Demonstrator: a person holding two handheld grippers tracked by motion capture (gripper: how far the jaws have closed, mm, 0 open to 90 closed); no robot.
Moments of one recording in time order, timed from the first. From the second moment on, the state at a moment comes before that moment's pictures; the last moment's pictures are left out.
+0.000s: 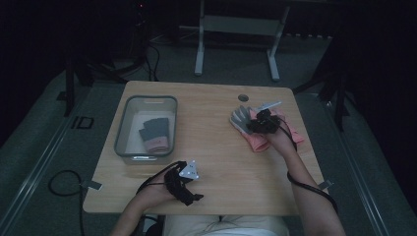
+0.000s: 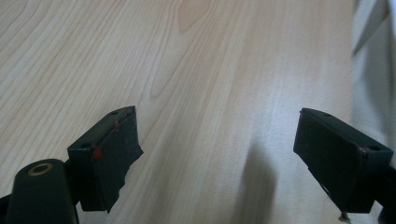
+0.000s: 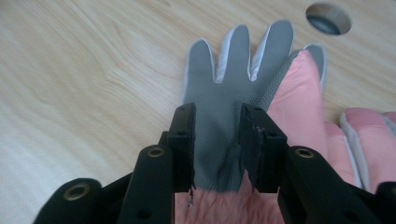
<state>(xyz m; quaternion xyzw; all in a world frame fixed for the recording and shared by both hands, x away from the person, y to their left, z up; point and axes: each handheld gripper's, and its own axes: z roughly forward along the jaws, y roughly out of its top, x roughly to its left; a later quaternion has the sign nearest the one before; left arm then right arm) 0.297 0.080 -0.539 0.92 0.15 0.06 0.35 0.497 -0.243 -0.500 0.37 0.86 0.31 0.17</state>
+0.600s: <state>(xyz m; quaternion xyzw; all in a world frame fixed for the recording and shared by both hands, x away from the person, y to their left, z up) 0.291 0.090 -0.540 0.91 0.14 0.07 0.38 0.503 -0.232 -0.511 0.44 0.84 0.28 0.18</state>
